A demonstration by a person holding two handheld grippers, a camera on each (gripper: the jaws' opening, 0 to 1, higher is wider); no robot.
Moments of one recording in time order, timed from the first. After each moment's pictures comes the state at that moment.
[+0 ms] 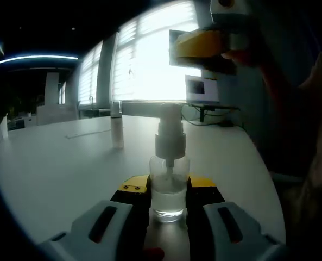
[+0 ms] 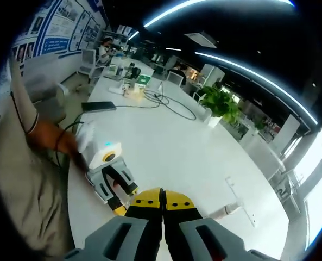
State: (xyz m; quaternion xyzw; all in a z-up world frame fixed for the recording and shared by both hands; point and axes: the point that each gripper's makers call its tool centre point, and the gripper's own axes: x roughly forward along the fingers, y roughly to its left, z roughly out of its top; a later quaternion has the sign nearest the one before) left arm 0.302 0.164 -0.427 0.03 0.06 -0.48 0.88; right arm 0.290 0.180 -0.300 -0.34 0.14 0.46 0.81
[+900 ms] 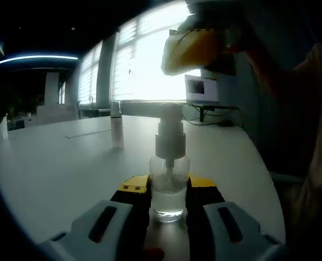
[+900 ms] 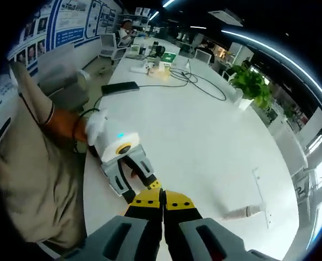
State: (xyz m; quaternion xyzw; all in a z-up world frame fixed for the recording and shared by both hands) left arm 0.301 0.164 -0.427 0.03 0.06 -0.48 0.88; right arm 0.285 0.201 -0.334 -0.37 0.25 0.53 0.73
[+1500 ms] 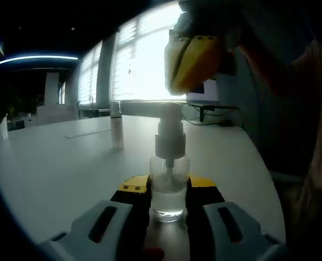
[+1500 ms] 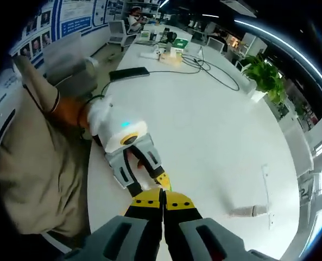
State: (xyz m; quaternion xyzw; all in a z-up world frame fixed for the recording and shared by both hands) left arm 0.301 0.165 -0.427 0.03 0.06 -0.48 0.87; right arm 0.283 0.200 -0.351 -0.40 0.29 0.54 0.68
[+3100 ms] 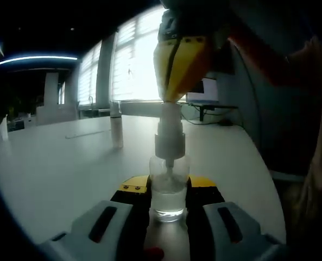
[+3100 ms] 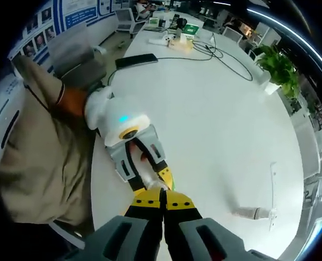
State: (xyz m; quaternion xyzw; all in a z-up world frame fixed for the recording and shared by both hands) left arm 0.302 0.165 -0.427 0.03 0.06 -0.48 0.87; right arm 0.287 0.199 -0.358 -0.43 0.34 0.55 0.63
